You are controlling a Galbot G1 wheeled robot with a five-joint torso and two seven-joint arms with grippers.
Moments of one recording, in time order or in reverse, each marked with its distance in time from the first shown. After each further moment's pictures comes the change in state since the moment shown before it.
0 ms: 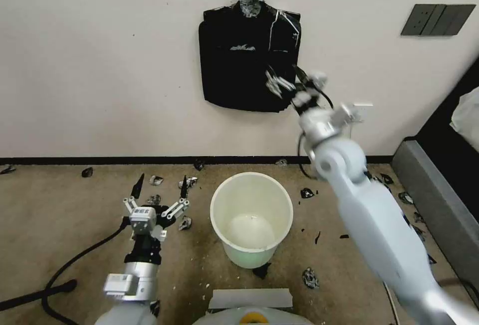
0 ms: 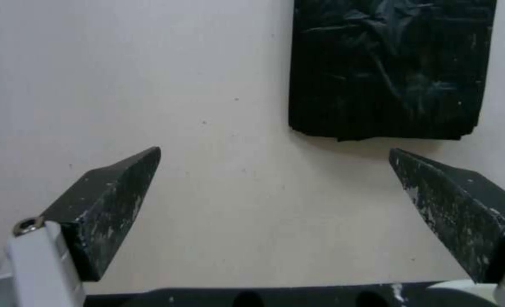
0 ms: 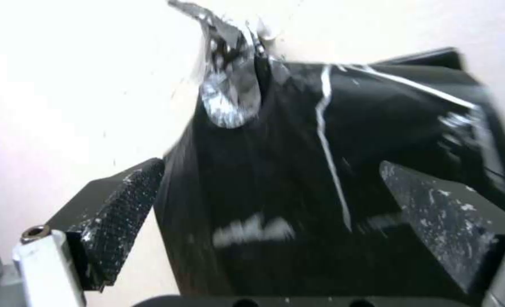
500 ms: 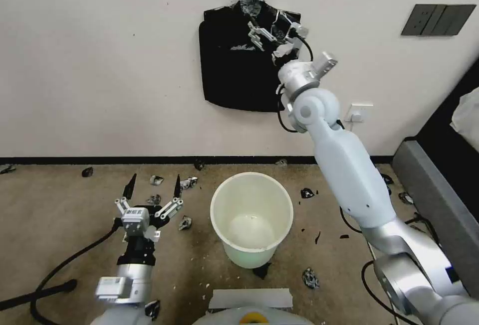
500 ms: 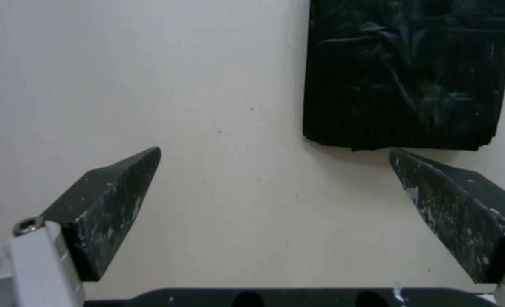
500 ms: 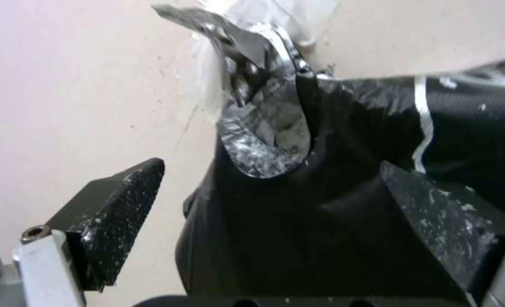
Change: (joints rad) left arm 0.009 -0.014 -0.029 -0.023 -0.007 0.002 -0.002; right arm 0.190 0.076 -0.047 -0.201 0.124 0.001 -0.034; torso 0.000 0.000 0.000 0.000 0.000
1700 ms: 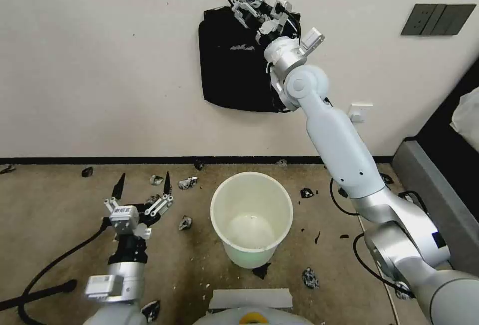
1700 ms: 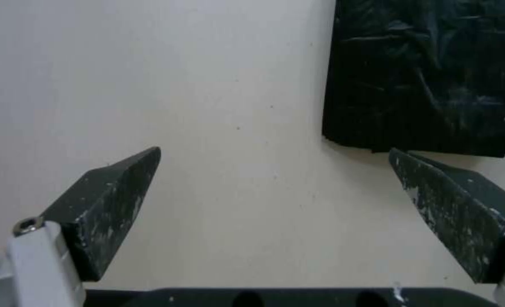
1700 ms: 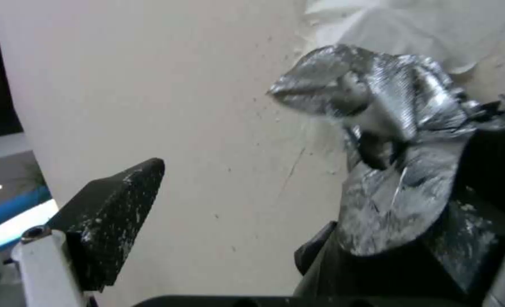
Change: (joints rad) left arm -0.009 -0.009 -0.030 0.008 -0.043 0.007 -0.004; right arm 0.112 0.037 -0.009 -0.092 0.206 -0.005 -0.168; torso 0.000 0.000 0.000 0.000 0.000
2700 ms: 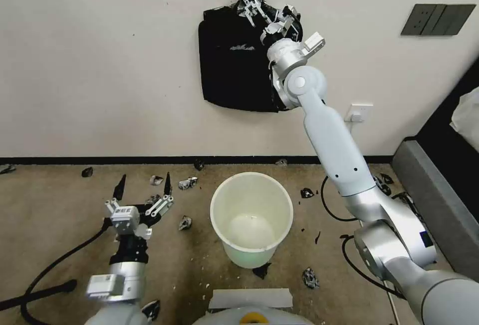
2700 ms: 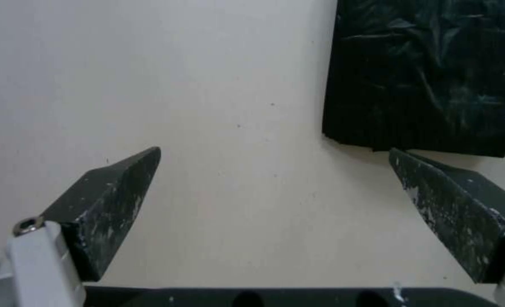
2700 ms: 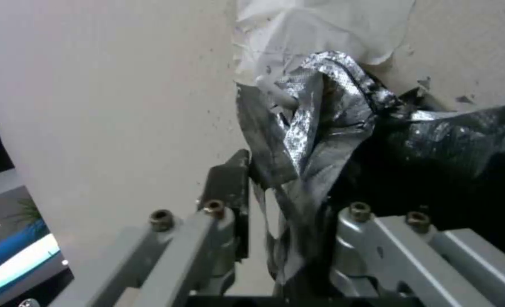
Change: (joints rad) left arm -0.004 0.001 0.004 0.006 -0.006 0.001 -0.005; right arm -0.004 0.038 0.041 -0.064 0.053 0.007 -0.002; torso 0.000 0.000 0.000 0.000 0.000
